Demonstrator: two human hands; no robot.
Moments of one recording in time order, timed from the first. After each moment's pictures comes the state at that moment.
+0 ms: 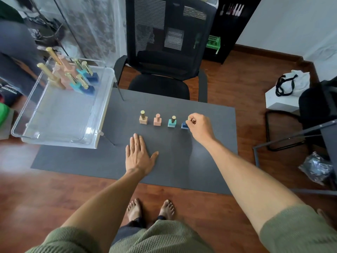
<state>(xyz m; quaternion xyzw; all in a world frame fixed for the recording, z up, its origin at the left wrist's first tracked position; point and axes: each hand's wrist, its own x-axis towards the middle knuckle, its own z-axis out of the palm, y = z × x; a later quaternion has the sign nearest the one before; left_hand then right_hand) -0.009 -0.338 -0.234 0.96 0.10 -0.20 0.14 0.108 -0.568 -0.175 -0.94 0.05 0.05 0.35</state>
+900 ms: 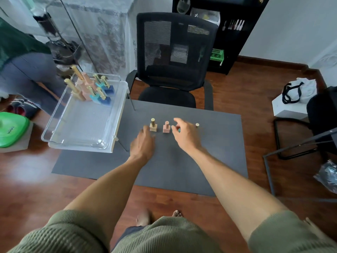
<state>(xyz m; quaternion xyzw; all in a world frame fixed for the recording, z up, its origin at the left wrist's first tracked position) 0.042 -0.312 -0.163 0.96 0.12 -0.09 0.23 0.079 -0.488 -0.148 -0.94 -0.04 -0.01 0.32</state>
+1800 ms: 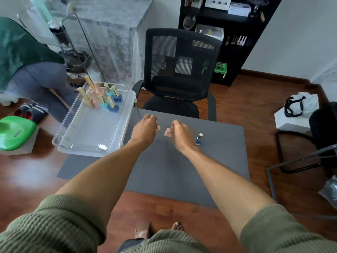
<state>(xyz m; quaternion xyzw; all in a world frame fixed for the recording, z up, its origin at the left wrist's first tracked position) 0.098 -0.288 -0.117 0.98 0.01 -0.01 0.20 0.100 -0.454 -0.127 -0.96 -0.07 0.07 0.25</state>
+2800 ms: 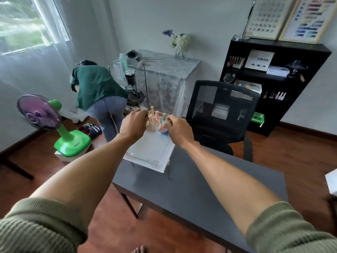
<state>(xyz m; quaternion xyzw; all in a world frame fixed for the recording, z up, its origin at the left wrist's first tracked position) 0.033 -0.113 0.031 0.97 0.09 0.20 0.12 0.094 -0.293 0.006 -0.91 -0.24 -0.04 0.34</state>
